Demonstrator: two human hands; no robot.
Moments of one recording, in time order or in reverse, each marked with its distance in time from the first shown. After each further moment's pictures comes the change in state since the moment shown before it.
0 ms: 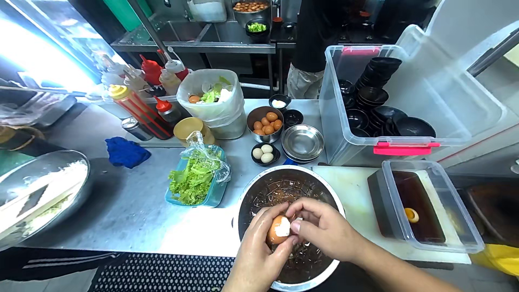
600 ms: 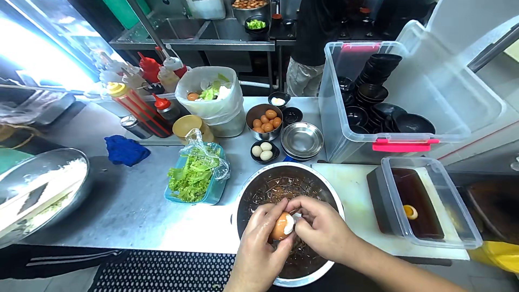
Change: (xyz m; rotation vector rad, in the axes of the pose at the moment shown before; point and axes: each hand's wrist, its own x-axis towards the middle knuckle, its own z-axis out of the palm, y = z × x) left_hand -0.003 -0.001 0.009 0.167 0.097 0.103; right_hand -0.002 0.005 0.011 -0.202 0.150 -0.018
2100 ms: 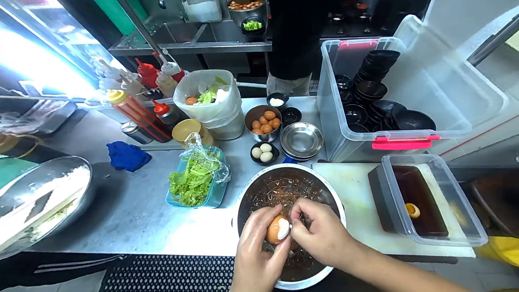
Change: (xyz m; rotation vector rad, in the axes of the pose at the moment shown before) left_hand -0.005 -0.001 0.000 -0.026 0.127 0.061; right_hand 0.000 0.003 0.007 -0.110 0.090 -0.046
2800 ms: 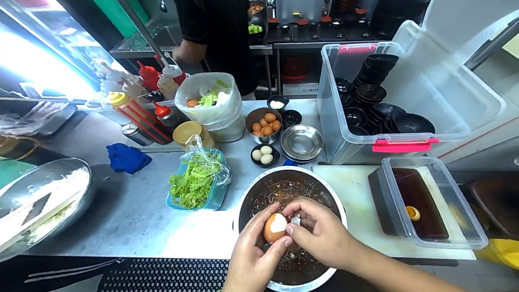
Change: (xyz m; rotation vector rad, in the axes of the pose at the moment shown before) left_hand 0.005 -0.003 -0.012 -0.386 -0.124 -0.227; right_hand 0.003 -0.003 -0.003 0.202 -0.075 -0.035
